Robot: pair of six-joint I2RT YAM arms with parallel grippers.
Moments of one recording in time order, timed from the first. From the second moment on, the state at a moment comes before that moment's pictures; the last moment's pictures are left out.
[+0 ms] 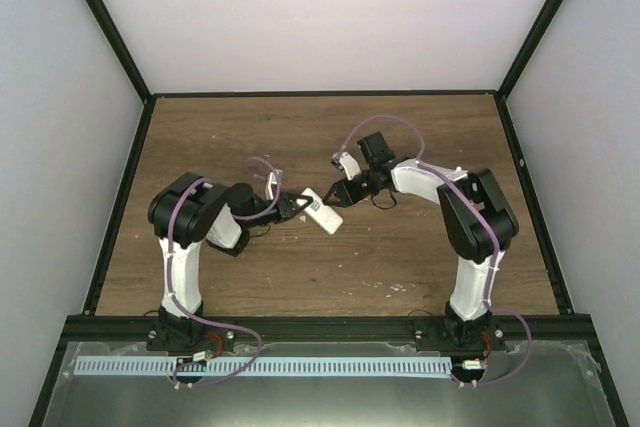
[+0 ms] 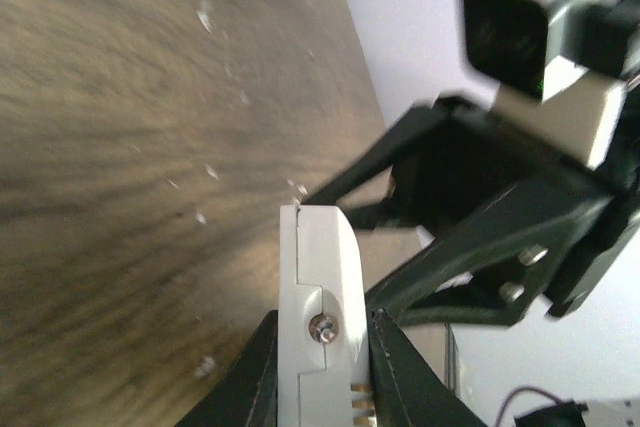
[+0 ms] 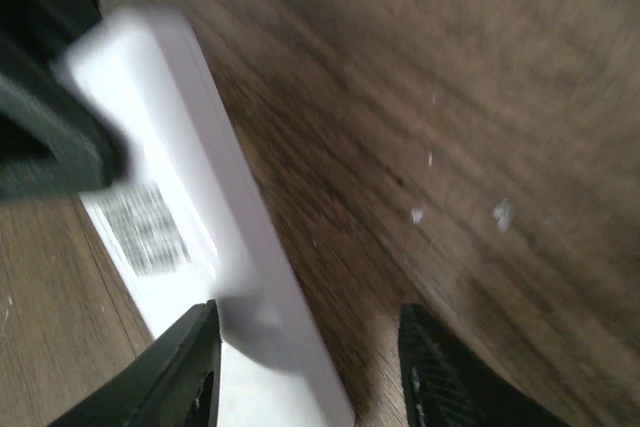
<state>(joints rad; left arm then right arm) -0.38 2.06 0.52 1.35 0.75 -1.05 0.47 1.91 1.16 -0.33 -0.62 -0.06</state>
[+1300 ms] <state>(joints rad) -0.44 1.62 0.56 1.23 1.17 -1.15 0.45 1.39 1.05 -0.62 -0.95 -0.17</state>
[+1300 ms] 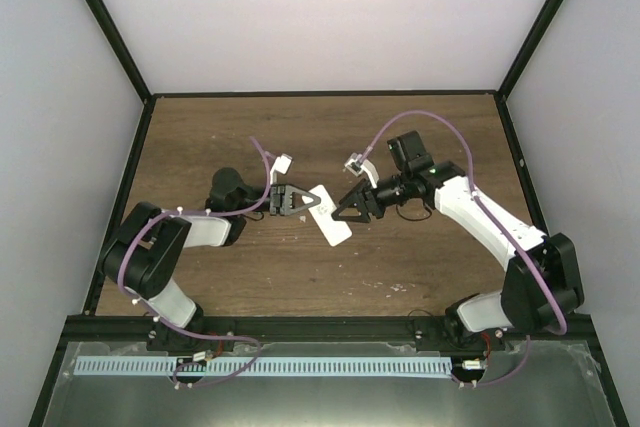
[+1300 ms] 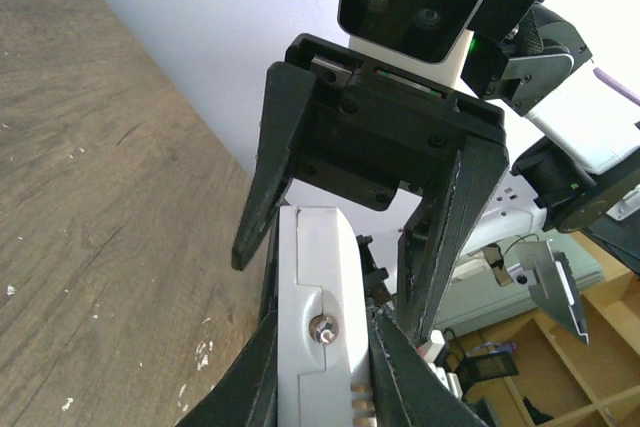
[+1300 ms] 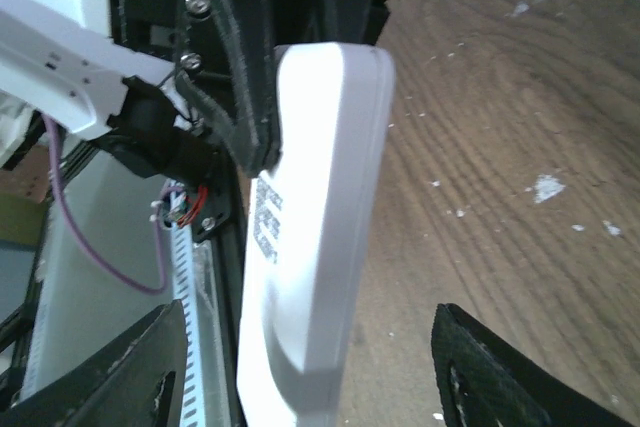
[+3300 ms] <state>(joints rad) -0.27 1.01 0.63 0.12 0.58 -0.46 0.68 1.64 1.29 -0.87 -0.07 0.03</state>
